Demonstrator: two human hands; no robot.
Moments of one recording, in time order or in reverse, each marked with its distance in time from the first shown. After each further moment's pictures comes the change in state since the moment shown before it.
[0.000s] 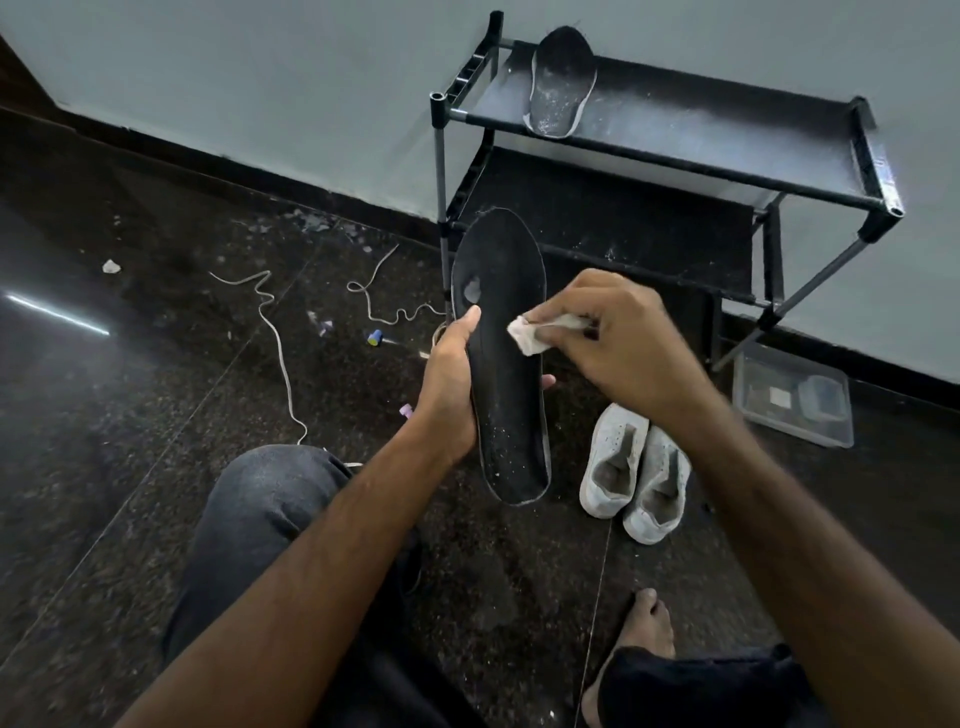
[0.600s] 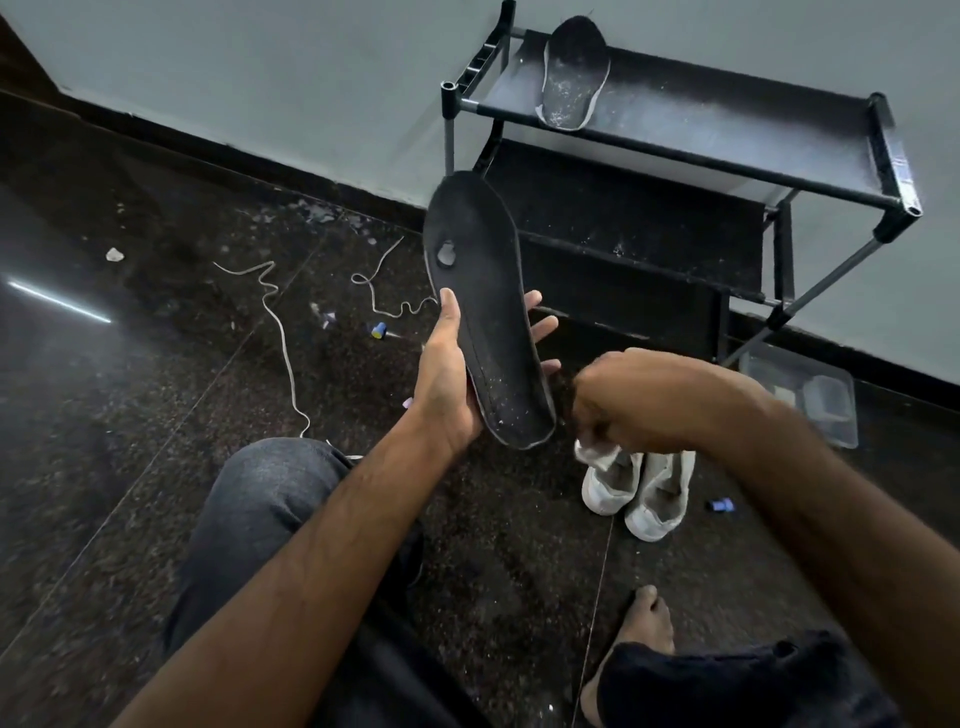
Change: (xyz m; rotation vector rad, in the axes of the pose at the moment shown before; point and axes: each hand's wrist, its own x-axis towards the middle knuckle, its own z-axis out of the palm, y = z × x) left_hand -0.002 0.005 -0.005 -0.127 -0.082 0.035; right_hand -0.006 -0.017 -0.014 -0.683 -0.861 -0.157
